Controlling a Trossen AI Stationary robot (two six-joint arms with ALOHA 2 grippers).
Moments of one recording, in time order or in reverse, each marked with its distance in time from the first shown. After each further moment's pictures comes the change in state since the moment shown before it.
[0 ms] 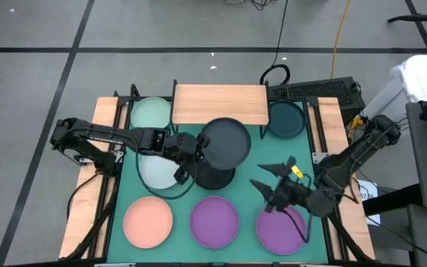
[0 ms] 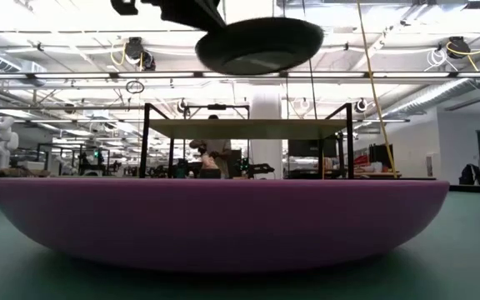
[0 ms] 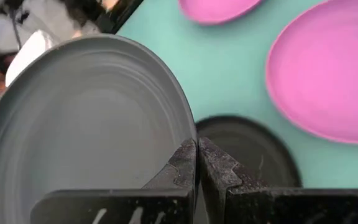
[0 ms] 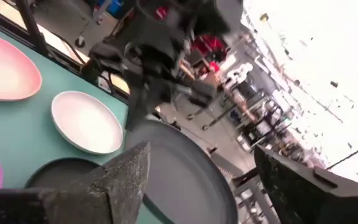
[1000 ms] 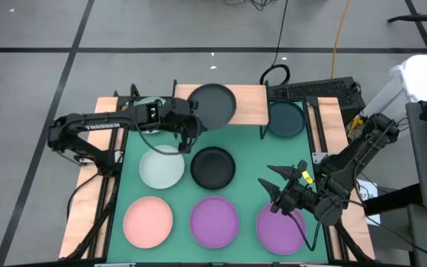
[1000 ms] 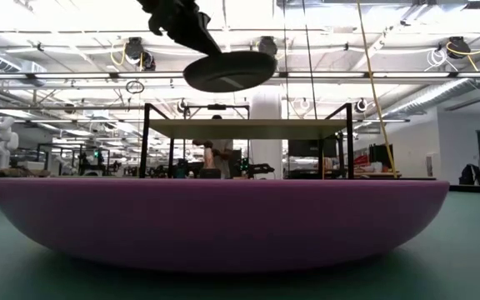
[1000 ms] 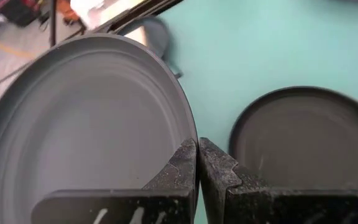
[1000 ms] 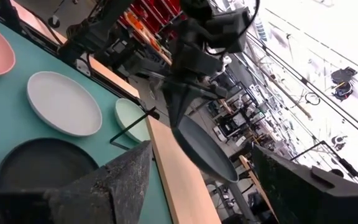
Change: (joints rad) left arm 0.298 -0.060 0.004 0.001 -0.023 -0.154; right arm 0.092 -0.003 0.000 -0.052 0.184 -0.016
